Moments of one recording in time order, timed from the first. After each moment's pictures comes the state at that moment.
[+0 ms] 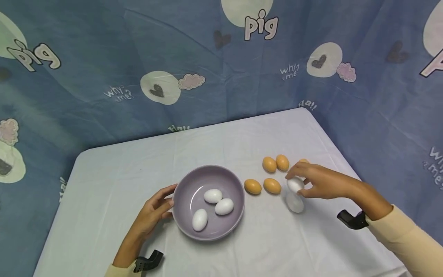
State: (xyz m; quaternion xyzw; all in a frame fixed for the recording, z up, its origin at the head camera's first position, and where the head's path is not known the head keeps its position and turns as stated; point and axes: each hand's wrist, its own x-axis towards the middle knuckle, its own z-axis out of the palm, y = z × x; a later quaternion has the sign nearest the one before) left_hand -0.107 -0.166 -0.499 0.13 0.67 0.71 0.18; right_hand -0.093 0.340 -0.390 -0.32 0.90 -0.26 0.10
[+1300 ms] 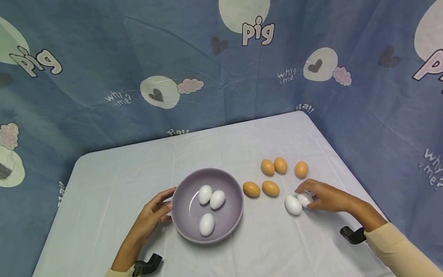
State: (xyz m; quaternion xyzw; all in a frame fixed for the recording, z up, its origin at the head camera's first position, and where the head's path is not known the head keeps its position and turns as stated) left_hand -0.106 -0.166 -0.498 0.12 0.68 0.70 0.19; right_hand -0.075 0.379 -0.463 -0.25 0.91 -0.30 0.13
